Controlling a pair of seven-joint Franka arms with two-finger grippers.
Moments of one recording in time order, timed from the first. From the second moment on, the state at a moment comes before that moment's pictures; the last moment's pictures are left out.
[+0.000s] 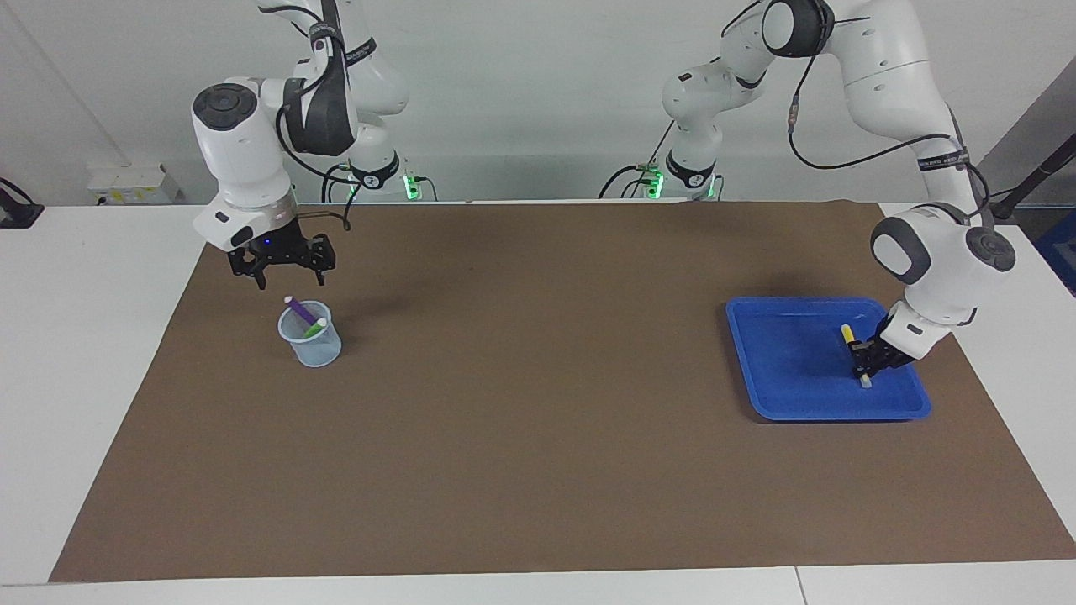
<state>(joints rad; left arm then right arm) 0.26 0.42 -0.09 -1.77 -0.04 2.19 0.16 -0.20 -0.16 0.21 -2.15 -0.07 2.00 -0.11</state>
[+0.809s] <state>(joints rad) 0.06 0.15 -0.10 -1.72 -0.23 1.72 -0.61 -0.15 -0.25 0.21 -2.12 0.33 1.91 -0.11</state>
